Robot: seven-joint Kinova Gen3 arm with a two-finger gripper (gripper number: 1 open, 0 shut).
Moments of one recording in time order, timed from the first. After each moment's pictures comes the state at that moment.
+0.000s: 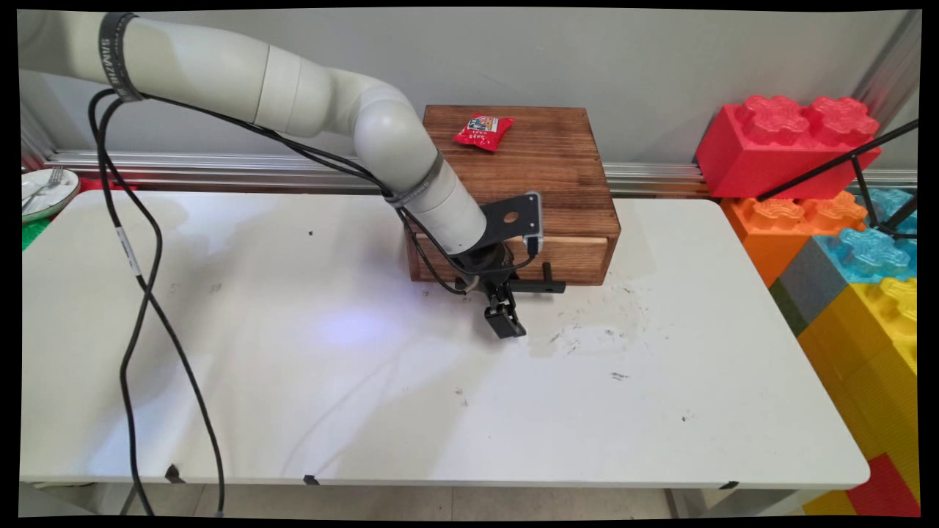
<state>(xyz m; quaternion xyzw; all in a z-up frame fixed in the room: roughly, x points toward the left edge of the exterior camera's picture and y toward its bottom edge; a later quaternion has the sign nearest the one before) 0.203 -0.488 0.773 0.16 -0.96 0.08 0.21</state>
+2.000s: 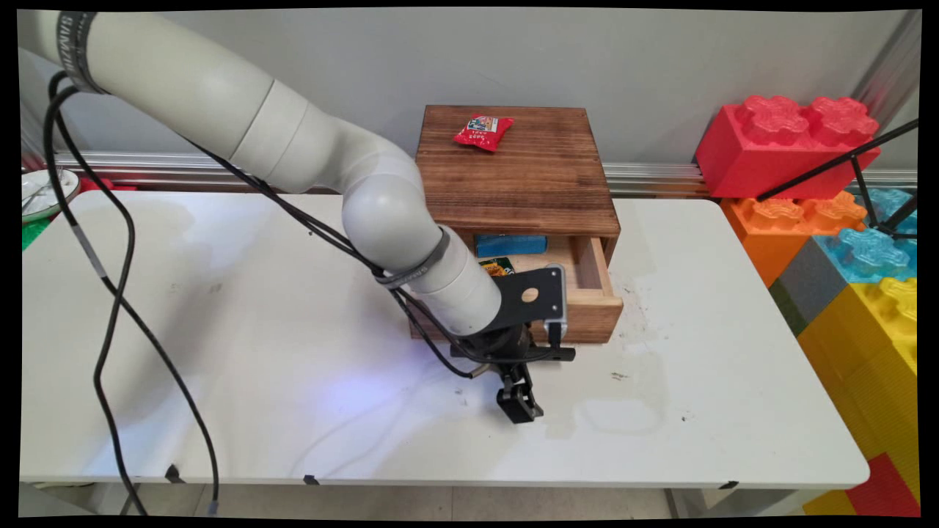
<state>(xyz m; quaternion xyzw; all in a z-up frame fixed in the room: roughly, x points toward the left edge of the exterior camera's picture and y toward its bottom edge) 0.144 -0.389 0.766 0.14 -0.96 0.06 0.22</state>
